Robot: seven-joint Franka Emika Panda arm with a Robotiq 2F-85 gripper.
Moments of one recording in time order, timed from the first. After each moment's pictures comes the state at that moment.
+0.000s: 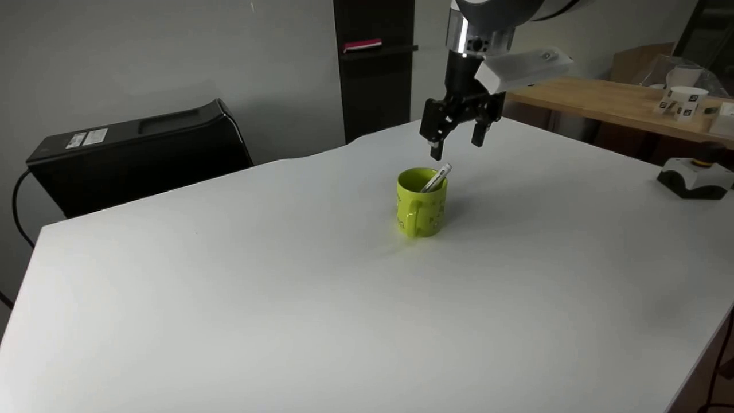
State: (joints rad) arm 0.03 0.45 -0.07 -2.06 -0.01 2.63 0.07
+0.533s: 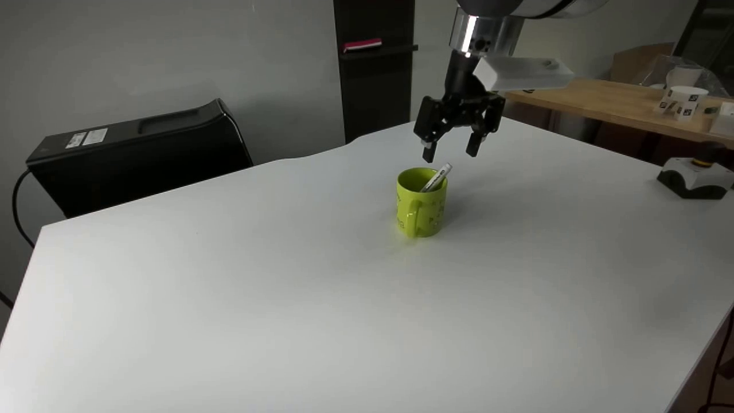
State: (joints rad) arm -0.05 0.44 0.03 -2.08 0.17 2.63 -0.01
